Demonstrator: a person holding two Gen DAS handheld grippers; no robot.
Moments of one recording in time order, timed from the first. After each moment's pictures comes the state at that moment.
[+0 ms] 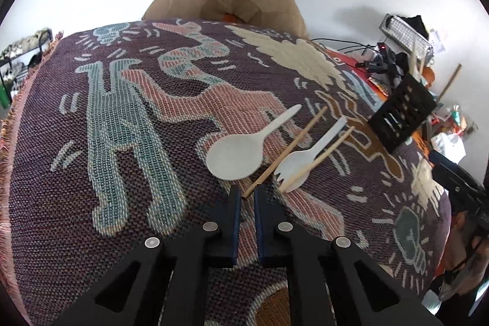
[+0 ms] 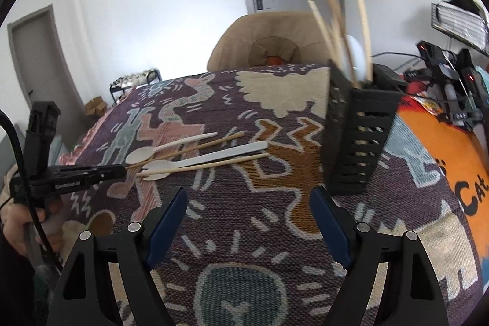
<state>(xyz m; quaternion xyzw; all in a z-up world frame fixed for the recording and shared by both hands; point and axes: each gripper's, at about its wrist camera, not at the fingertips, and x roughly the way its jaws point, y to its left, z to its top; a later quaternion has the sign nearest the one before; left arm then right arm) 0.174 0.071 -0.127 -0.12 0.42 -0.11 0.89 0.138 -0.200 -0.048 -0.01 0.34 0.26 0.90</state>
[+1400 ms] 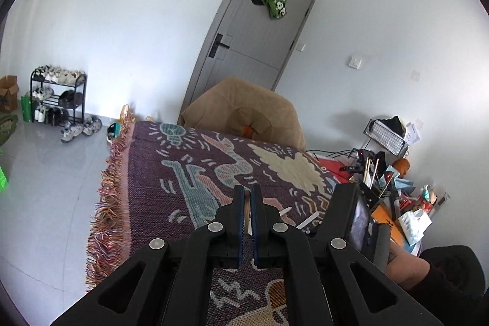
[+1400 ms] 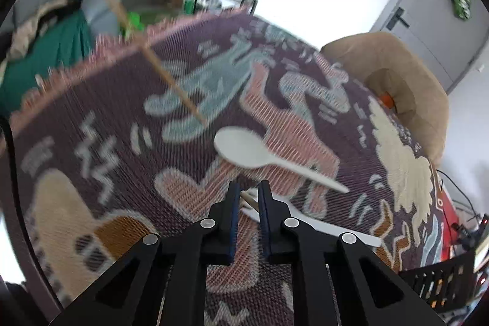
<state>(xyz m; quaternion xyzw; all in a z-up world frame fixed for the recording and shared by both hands) 0.054 0.165 -0.010 -0.19 0.20 -0.06 0.96 0.137 -0.019 -0.042 -0.30 0.32 0.39 0.81</state>
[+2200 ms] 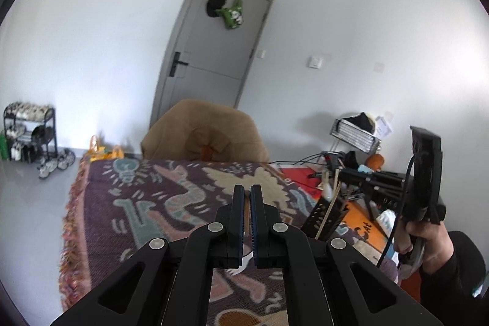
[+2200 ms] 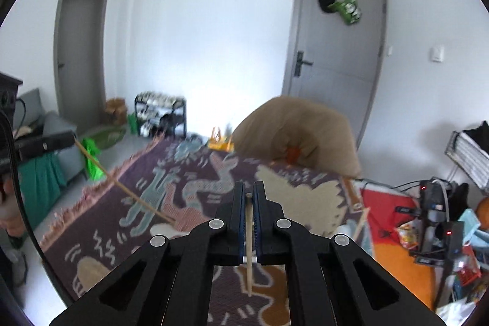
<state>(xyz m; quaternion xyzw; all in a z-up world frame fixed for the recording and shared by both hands) 0.077 0.091 0.051 -0.14 0.16 -0.13 0.97 0.144 -0.197 0.125 -0.09 0.18 0.31 0.93</state>
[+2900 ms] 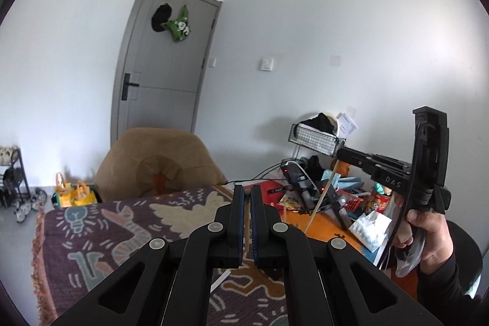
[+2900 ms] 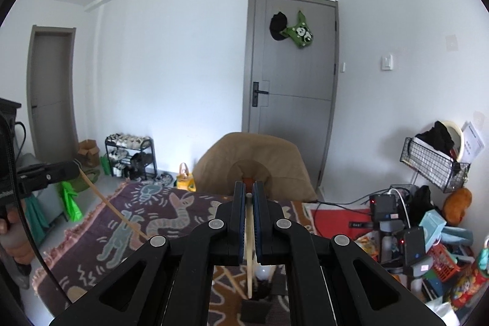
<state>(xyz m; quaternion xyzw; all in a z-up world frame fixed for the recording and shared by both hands) 0.122 0.001 0.115 -0.08 0.14 -0.20 0.97 0.159 -0.275 0.161 -0.04 0.14 0.24 0.96</state>
